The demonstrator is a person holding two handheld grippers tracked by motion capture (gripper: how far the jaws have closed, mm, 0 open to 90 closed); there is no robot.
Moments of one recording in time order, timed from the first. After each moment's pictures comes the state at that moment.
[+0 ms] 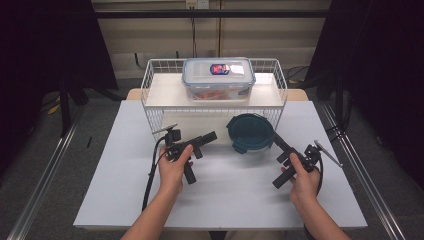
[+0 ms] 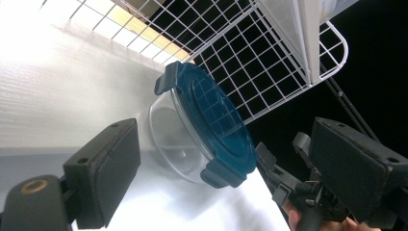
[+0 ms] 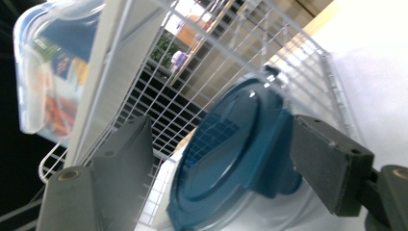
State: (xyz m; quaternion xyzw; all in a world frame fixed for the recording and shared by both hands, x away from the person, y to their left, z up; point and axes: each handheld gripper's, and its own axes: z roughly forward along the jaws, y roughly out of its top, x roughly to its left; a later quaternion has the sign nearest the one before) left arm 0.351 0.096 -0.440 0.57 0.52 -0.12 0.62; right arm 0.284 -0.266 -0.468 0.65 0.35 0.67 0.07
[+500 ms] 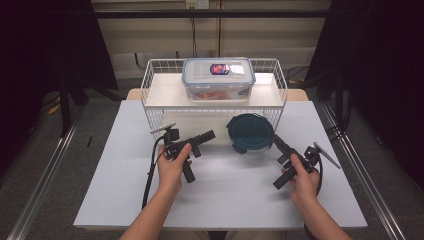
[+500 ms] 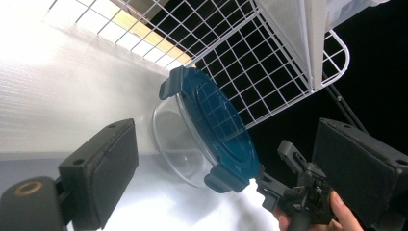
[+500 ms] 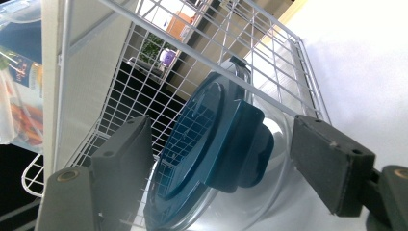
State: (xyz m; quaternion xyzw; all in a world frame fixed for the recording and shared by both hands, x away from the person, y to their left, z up) left arm 0.354 0.101 -0.440 0.56 0.53 -0.13 0.63; right arm 0.288 -0.271 -0.483 0.68 0.34 0.65 0.04
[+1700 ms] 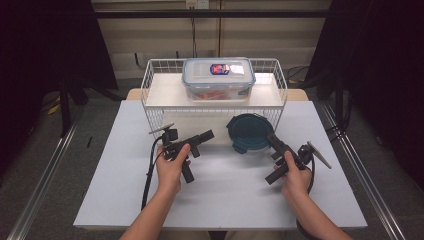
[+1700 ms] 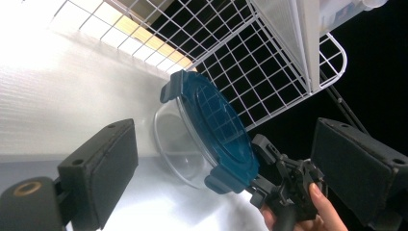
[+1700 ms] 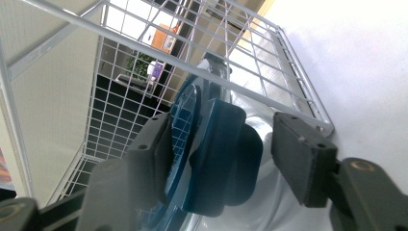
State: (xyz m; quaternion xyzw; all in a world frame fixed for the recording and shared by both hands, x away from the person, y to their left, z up) left arm 0.352 0.102 -0.439 0.56 0.53 -0.12 0.63; right arm 0.303 -0.258 -0.494 0.72 0.28 0.64 0.02
